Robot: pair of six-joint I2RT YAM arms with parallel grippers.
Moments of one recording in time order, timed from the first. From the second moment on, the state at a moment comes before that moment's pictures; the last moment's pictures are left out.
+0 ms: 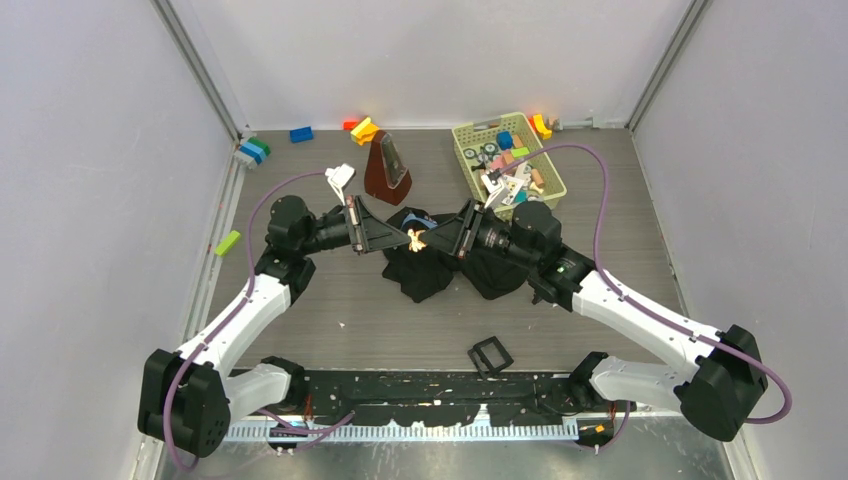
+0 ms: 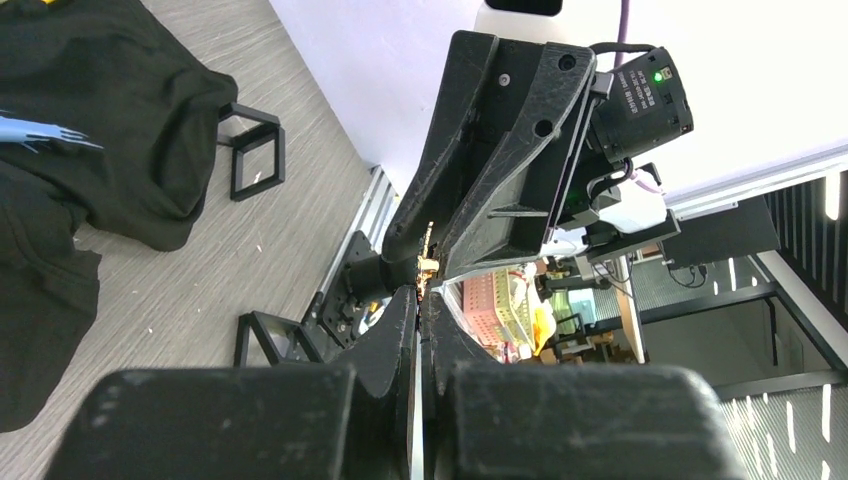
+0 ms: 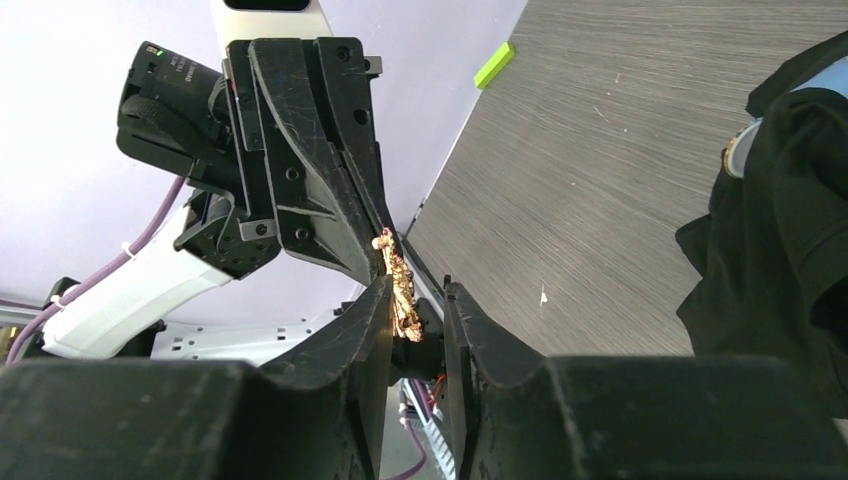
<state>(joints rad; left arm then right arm) -0.33 1.09 0.69 0.45 0.98 -1.10 0.73 1.12 0.82 0.21 -0.31 0.92</state>
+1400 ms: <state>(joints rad) -0.55 1.17 0.81 -0.41 0.18 -0.35 1.11 1.03 0.83 -0.74 0.17 0.78</state>
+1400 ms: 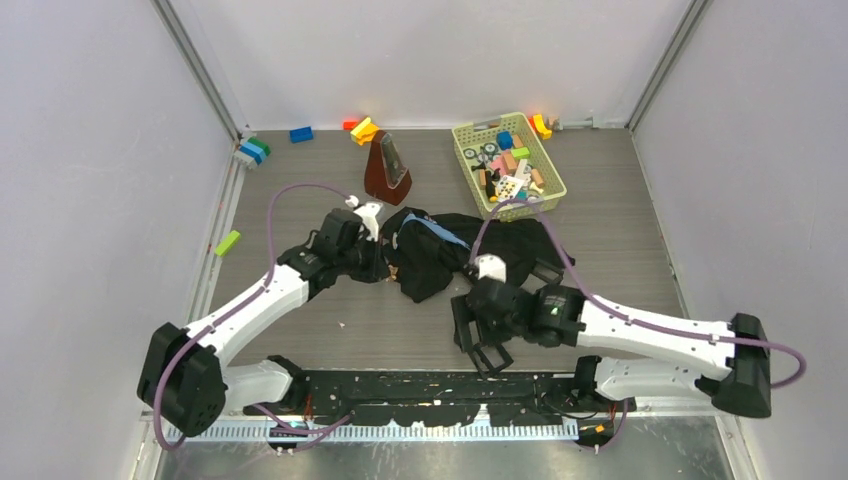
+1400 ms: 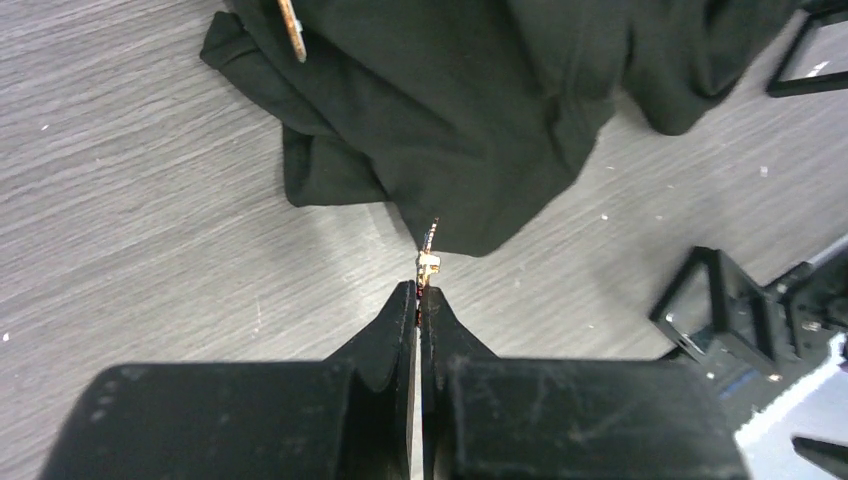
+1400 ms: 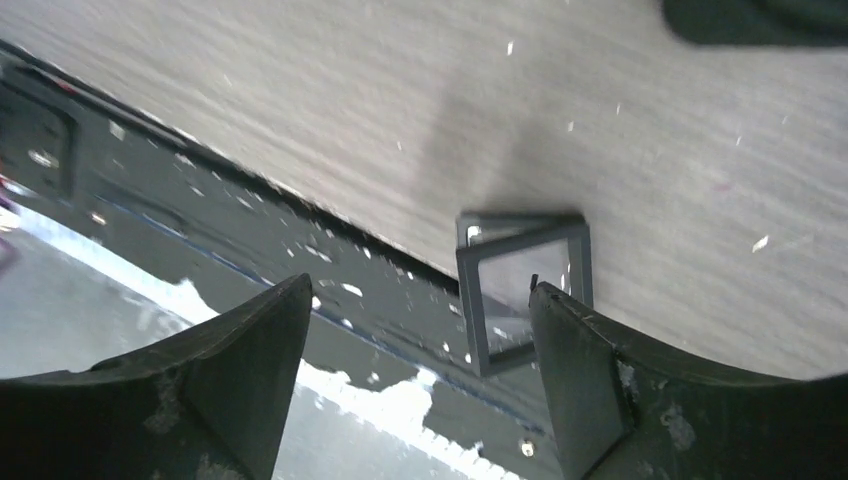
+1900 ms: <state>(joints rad) -0.55 1.00 0.57 -0.13 0.19 -0.29 1.45 1.42 0.98 -1.00 0.49 0.96</state>
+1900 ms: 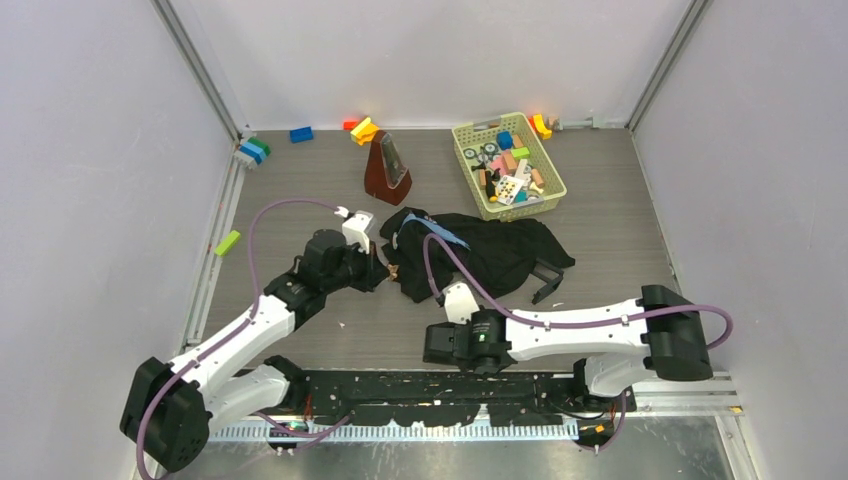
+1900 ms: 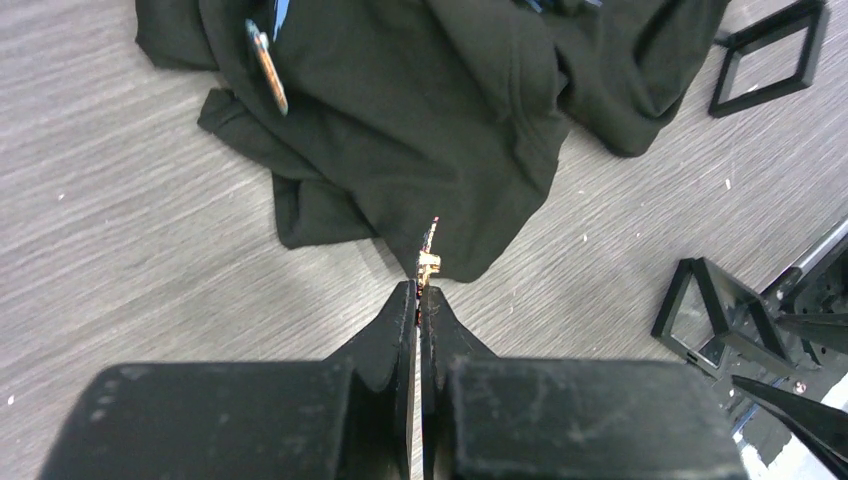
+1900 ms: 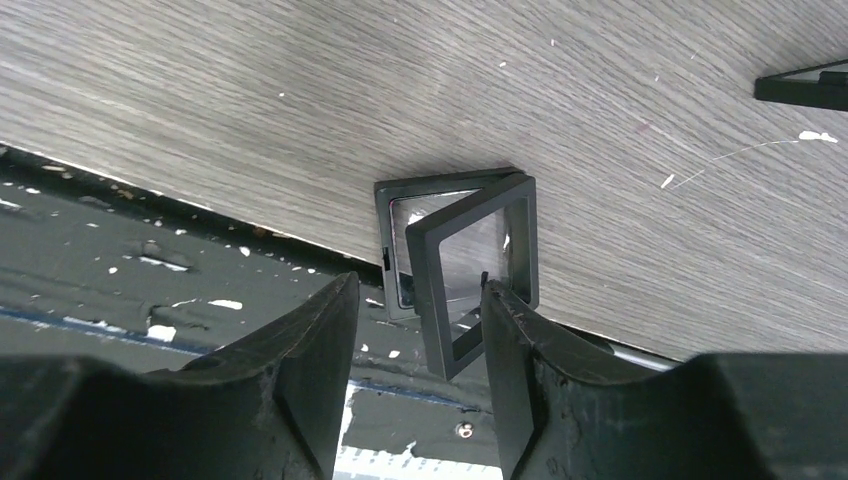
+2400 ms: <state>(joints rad) -0.55 0.99 0.57 -0.10 0.21 -0.29 1.47 1.49 0.94 -1.01 0.50 1.00</state>
